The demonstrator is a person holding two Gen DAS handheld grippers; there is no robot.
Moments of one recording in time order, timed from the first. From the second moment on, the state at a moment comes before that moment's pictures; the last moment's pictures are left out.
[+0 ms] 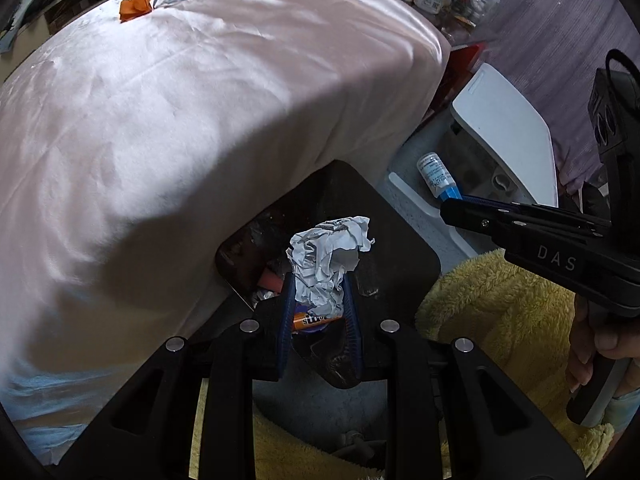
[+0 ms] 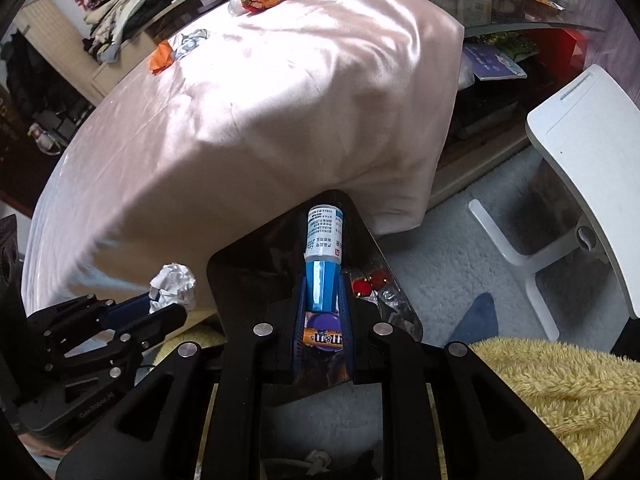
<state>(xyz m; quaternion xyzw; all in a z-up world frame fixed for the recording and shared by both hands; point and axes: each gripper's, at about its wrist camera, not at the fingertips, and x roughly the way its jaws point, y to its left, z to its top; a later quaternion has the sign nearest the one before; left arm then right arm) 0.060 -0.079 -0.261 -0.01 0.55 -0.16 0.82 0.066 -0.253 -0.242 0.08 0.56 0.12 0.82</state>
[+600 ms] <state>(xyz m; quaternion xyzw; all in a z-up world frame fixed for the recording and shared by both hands) 0.071 -0.078 -0.269 -0.01 0.57 -0.16 0.81 0.077 -0.256 -0.255 0.09 0.58 0.10 0.80</state>
